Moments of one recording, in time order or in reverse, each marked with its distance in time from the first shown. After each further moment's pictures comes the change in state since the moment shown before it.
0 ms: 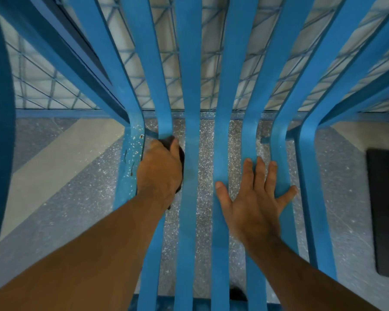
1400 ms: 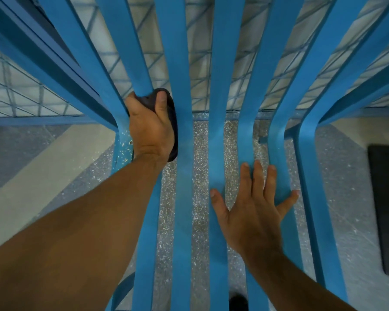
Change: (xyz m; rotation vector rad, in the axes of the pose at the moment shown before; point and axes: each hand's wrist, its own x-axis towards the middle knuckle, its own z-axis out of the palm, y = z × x) left_hand 0.065 0.042 0.006 -0.495 0.375 0.274; right_hand -0.002 0.001 0.002 0.030 0.044 -0.011
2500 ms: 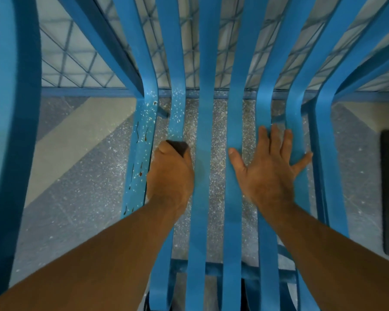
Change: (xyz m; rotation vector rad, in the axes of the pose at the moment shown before) left_hand -0.132 -0.031 -0.090 0.577 -0.366 -0.187; right_hand -0.005 0.001 -0.003 -0.003 0.023 -0.012
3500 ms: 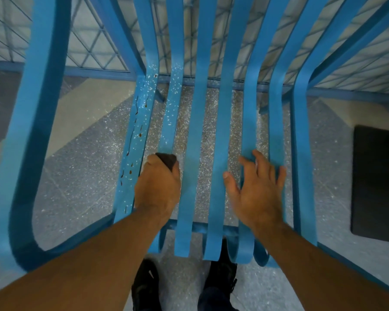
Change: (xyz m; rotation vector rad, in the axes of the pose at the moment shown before) left_hand -0.095 -0.045 -0.015 -0.012 -0.048 -0.065; right_hand -0.111 0.040 0.004 0.094 0.042 -0.166
